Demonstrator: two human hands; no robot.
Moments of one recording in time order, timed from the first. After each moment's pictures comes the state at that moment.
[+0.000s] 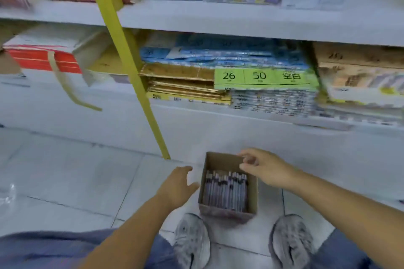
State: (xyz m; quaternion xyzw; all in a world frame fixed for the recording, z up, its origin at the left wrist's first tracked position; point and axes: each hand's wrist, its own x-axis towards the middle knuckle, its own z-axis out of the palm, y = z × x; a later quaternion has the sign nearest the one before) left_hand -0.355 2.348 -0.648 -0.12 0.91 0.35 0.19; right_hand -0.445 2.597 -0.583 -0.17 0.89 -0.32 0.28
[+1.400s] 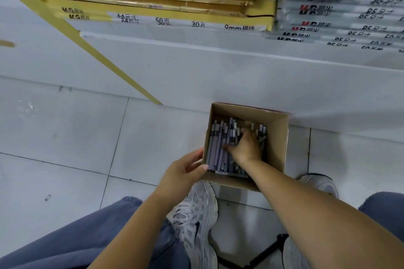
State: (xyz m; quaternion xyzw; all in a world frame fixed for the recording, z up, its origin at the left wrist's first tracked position) left_hand -0.352 2.354 -0.740 -0.22 0.72 0.61 0.27; right_hand -0.453 2.526 -0.841 0.13 0.88 -0.34 0.30
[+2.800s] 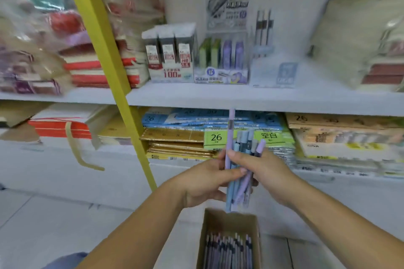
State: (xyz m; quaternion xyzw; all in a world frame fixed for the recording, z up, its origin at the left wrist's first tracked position) left_hand -0.424 2.413 -0.446 0.08 0.67 0.68 0.28; right_hand -0.444 2.576 -0.430 -0.16 0.73 -0.64 0.18
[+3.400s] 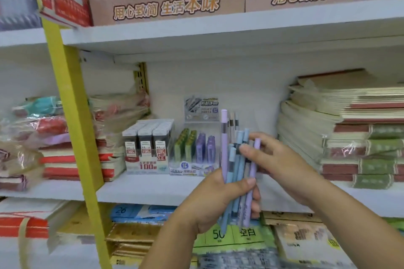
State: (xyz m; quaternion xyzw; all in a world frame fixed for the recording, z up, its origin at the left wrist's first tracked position) left_hand -0.493 2.477 -0.321 0.23 0.65 0.72 0.09; right_hand -0.515 2.639 -0.276 -0.28 0.73 -0.63 -0.04
